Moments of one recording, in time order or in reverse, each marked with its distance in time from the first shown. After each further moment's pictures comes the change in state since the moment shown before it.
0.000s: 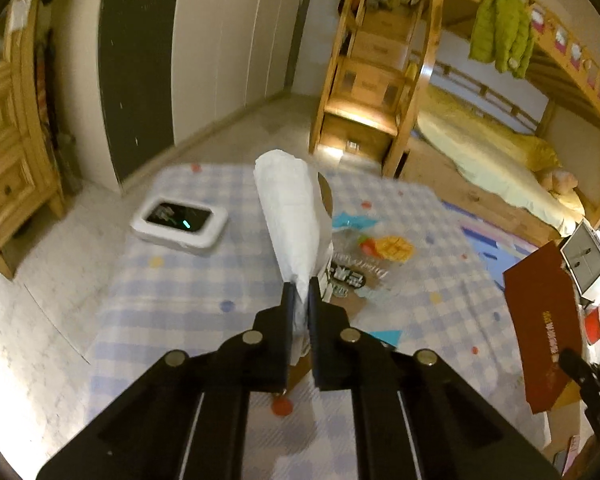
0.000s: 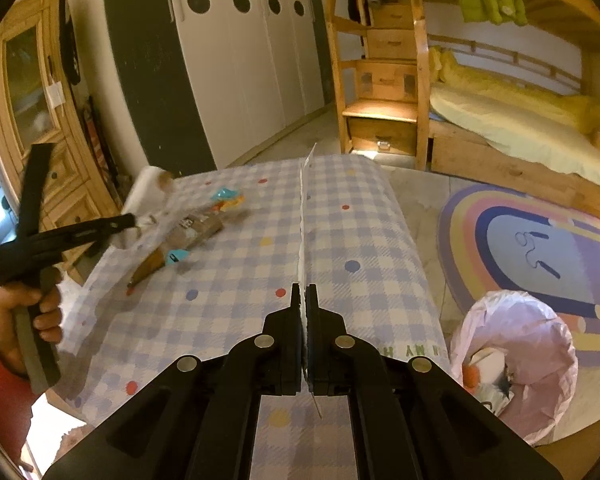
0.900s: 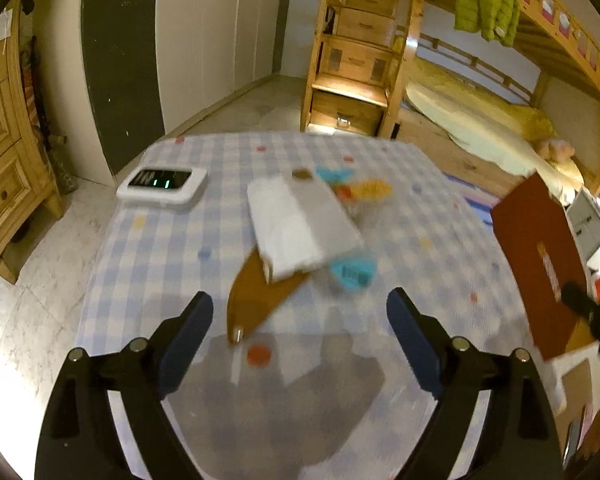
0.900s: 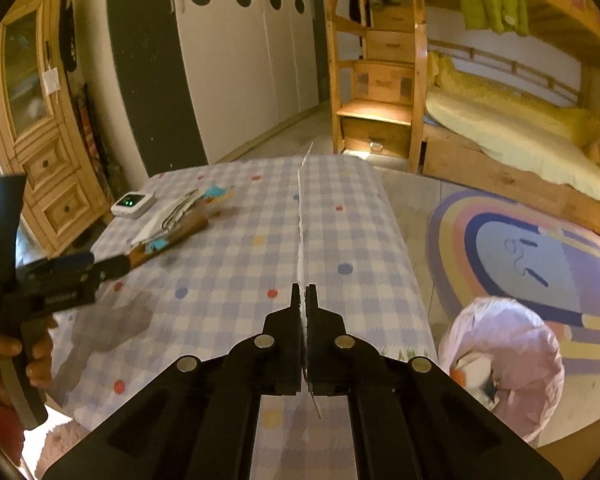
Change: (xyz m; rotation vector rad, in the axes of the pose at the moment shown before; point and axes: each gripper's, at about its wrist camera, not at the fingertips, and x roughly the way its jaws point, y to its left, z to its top) left arm 0.021 -0.023 -0.029 0.056 0.077 0.007; right arm 0.019 0.003 0.007 -0.050 0.025 -0.048
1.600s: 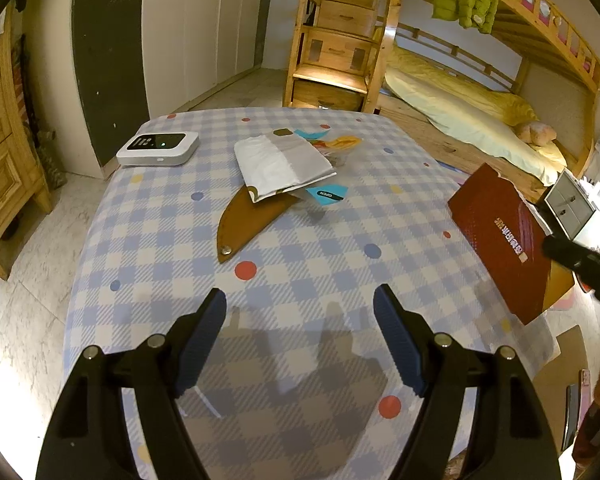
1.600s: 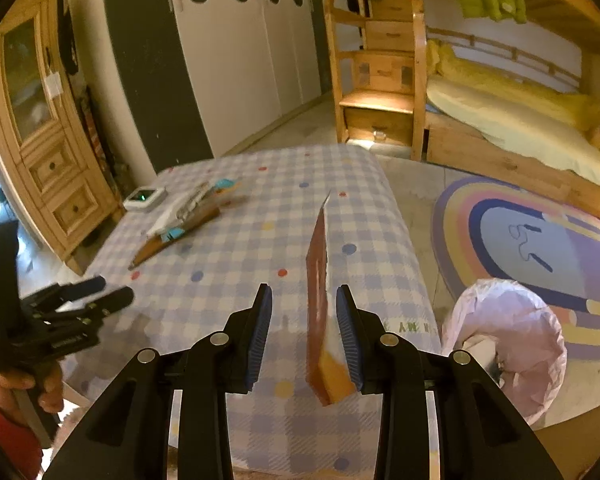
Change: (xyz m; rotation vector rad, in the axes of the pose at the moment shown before) left arm -0.027 -0.002 -0.053 0.050 0.031 -0.060; right arm -0.011 -0.004 -0.012 0.034 0.074 0.031
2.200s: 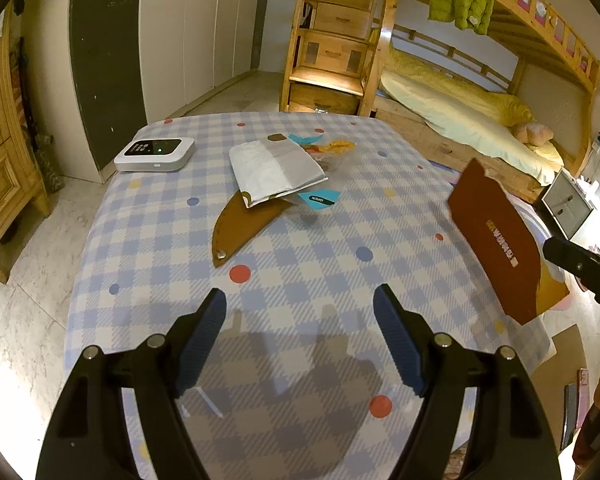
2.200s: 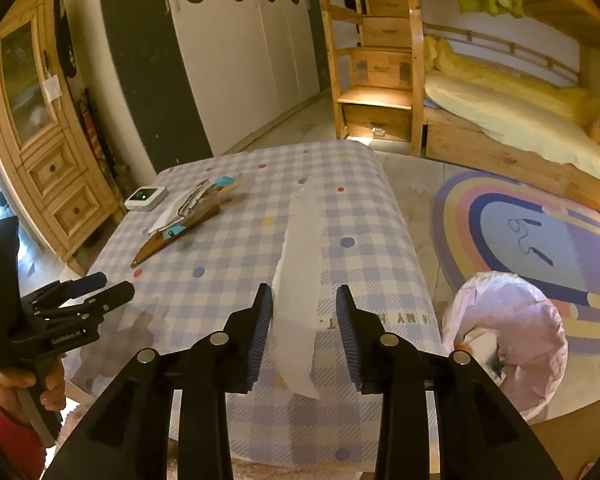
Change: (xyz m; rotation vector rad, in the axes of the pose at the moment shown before) left arm -0.005 -0.001 0.003 0.008 -0.010 -0.008; right arm -0.016 0.003 -0.002 0.001 -0.034 -0.043
